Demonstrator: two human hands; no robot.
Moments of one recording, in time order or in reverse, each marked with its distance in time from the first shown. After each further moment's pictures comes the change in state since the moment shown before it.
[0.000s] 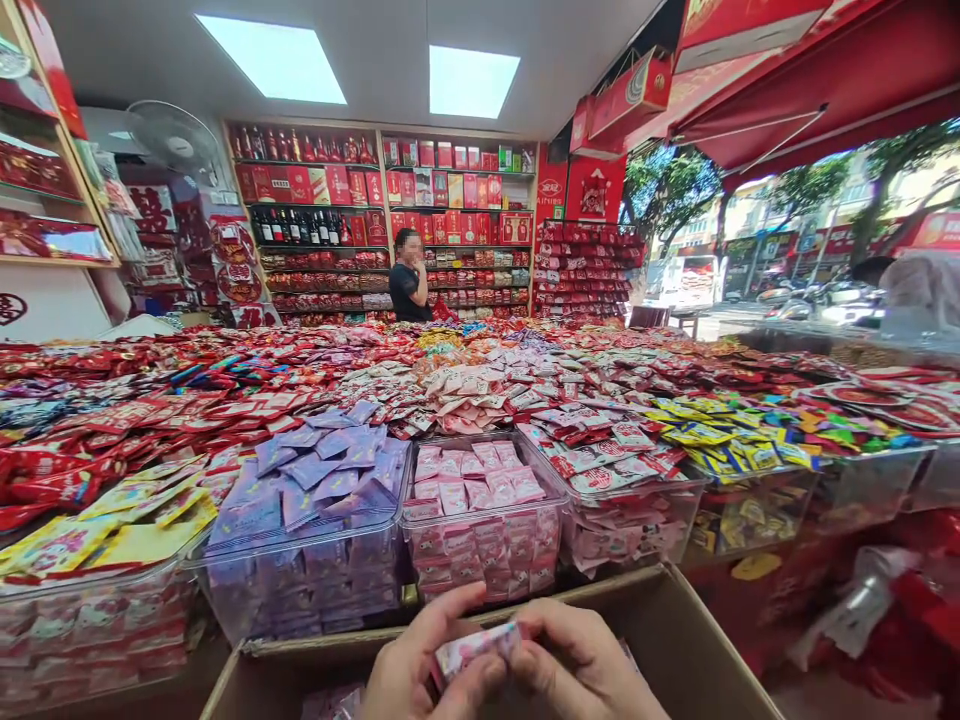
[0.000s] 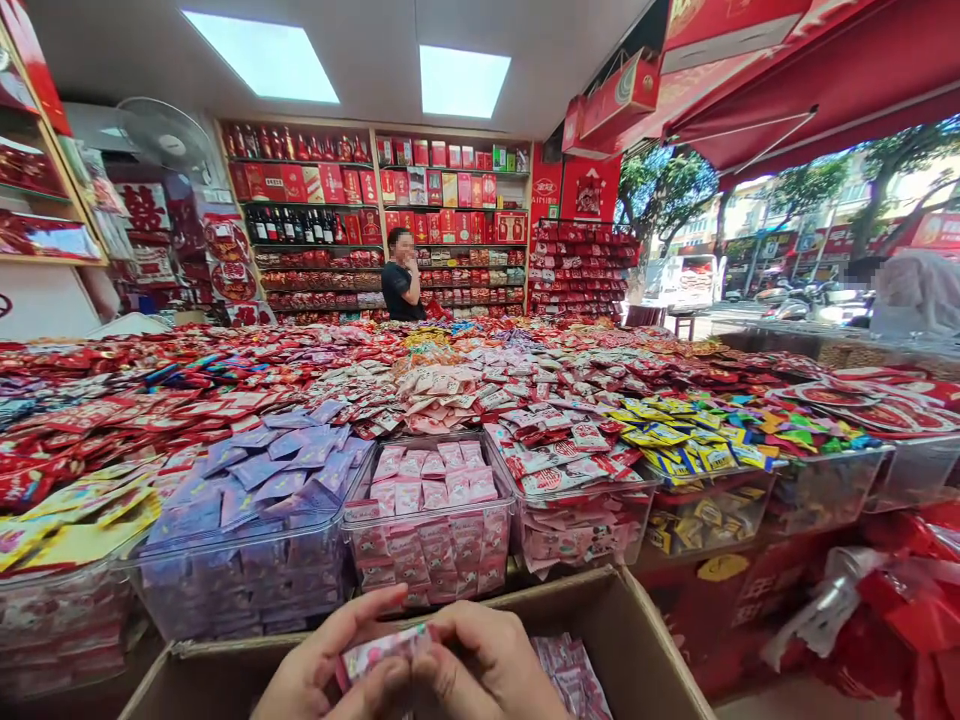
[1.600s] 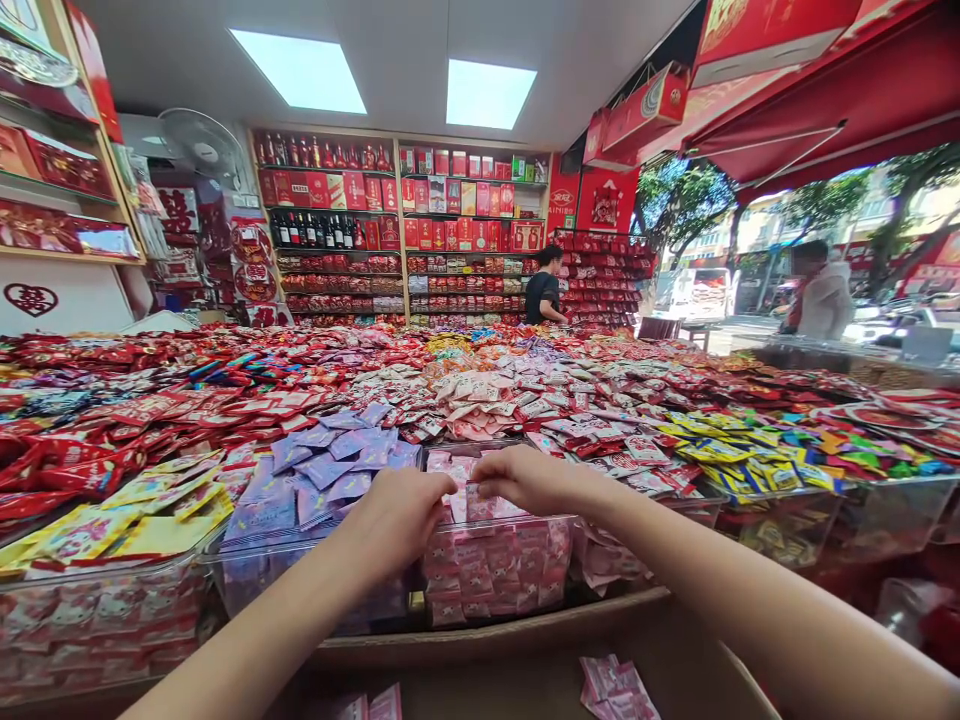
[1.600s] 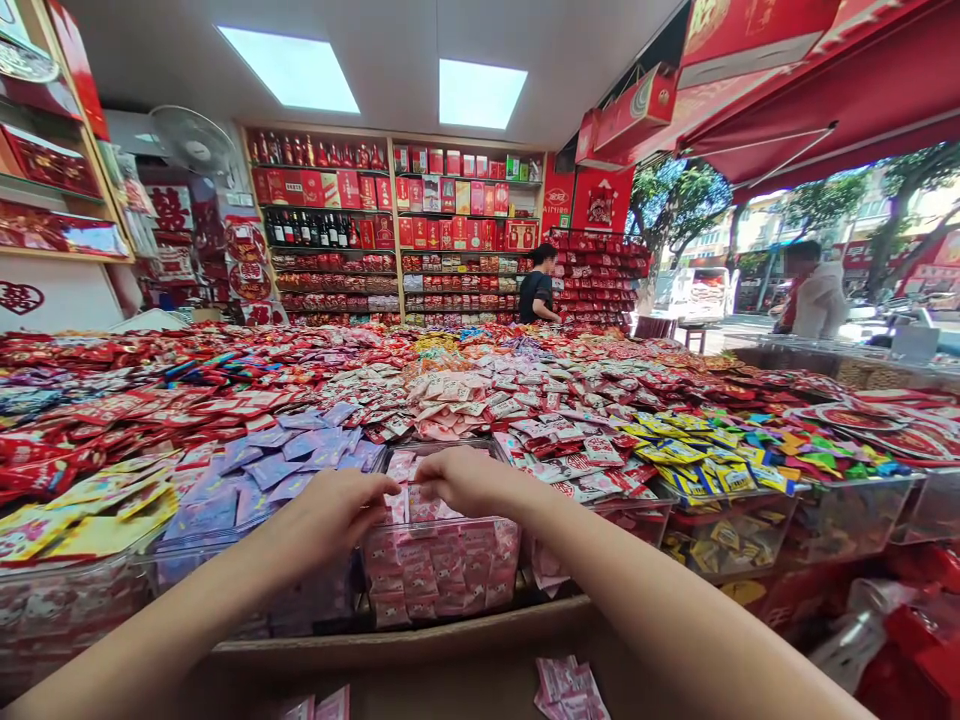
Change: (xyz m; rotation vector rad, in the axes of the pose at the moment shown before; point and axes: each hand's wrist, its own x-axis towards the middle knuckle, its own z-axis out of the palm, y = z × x) left_hand 0.082 0.065 -0.065 1.373 -0.050 0.365; right_hand 0.139 -0.054 -0.050 -0.756 -0.410 -0.177
